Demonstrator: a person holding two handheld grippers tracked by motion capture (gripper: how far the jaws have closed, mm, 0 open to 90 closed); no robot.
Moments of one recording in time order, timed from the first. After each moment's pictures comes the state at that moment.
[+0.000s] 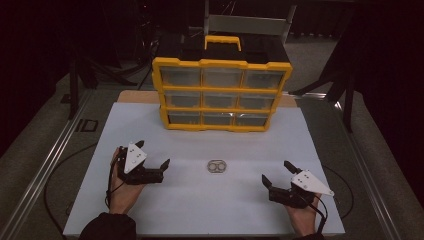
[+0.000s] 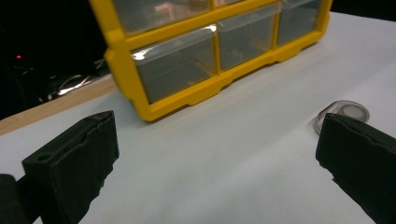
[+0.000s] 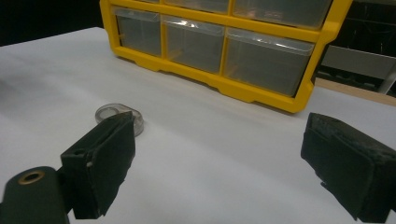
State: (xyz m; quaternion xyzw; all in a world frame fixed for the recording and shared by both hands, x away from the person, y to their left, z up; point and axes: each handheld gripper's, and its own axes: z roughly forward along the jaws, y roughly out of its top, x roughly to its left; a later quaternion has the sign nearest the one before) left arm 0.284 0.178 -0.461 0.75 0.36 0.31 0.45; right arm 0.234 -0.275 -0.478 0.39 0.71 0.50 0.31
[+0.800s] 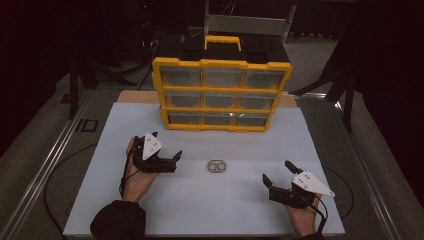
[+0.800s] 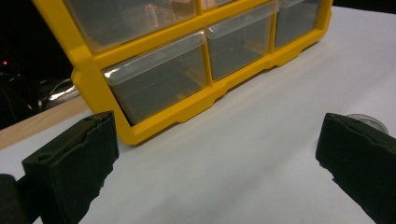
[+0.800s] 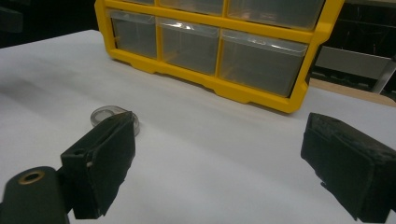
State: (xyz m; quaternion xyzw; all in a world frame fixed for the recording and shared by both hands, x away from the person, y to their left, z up) left arm 0.320 0.150 -0.462 0.77 0.35 0.30 0.44; right arm 0.234 -0.275 -0.479 0.39 0.71 0.50 0.32
